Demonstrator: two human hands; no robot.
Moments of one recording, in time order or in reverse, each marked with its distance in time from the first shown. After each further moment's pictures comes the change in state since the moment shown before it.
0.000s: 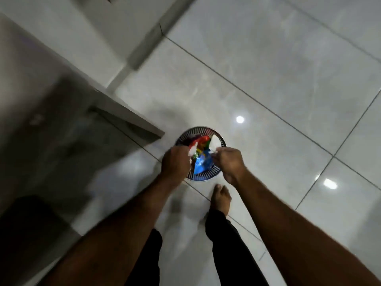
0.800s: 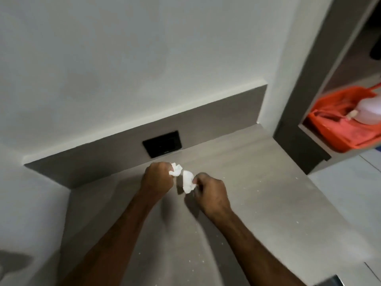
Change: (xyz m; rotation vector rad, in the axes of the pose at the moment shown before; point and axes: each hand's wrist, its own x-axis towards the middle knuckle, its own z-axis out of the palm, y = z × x) left_hand -0.277 -0.399 -0.484 -0.082 0.657 -0.359; right_hand -0.479 -0.190 0.436 -0.885 -0.452 -1.115
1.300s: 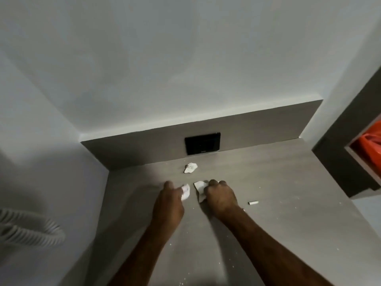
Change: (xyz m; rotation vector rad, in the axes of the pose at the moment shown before) left_hand -0.088 -0.062 0.012 -0.109 0.058 -0.220; right_hand 0.030 -0.024 0.075 -0.788 -0.360 -0.297
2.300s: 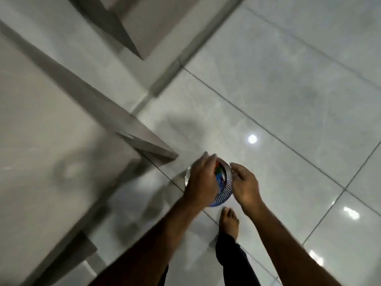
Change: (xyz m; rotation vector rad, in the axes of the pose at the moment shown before) left_hand -0.258 0.405 0.479 -0.107 -0.793 0.515; right_hand -0.395 0.430 0.346 1.319 0.362 1.207
